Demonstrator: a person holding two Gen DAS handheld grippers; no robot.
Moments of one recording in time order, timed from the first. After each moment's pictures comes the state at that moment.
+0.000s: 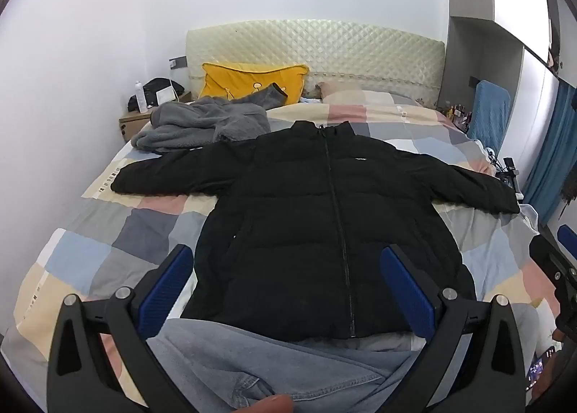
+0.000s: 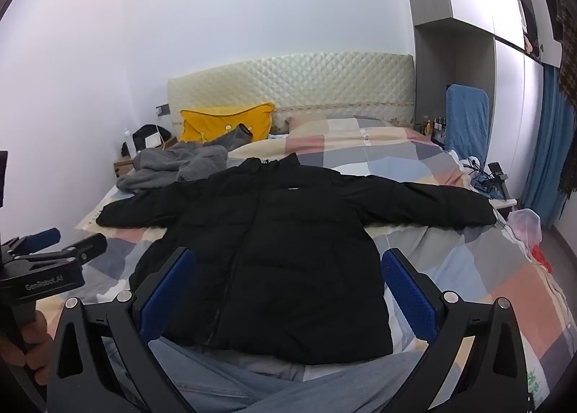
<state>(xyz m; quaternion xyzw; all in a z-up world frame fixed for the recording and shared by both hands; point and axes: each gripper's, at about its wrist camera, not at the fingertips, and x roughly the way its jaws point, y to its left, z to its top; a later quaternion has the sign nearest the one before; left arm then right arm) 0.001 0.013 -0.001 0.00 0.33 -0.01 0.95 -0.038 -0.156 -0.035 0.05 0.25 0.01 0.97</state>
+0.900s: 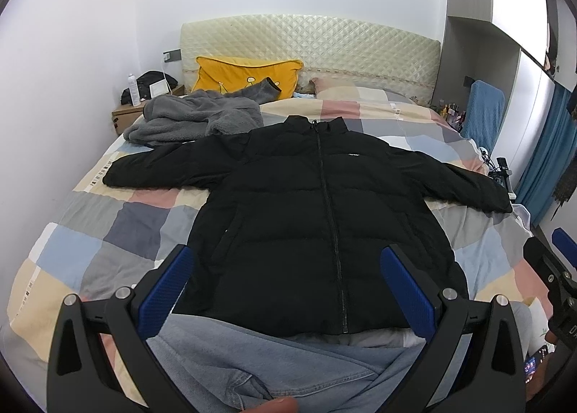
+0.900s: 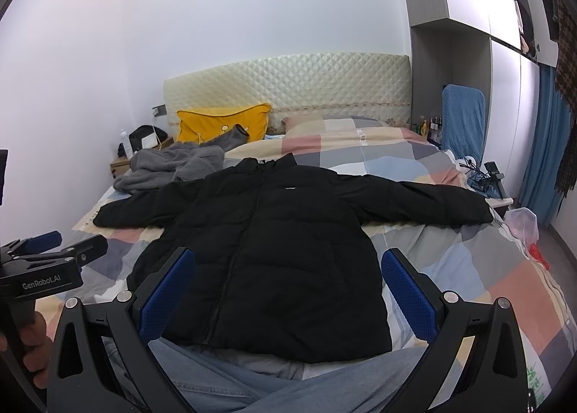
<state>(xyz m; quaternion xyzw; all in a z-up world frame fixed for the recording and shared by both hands) 0.002 0.008 -0.004 -0.01 0.33 -0.02 0.94 -0.040 -0.153 -0.033 0.05 0.25 0.01 0.97</state>
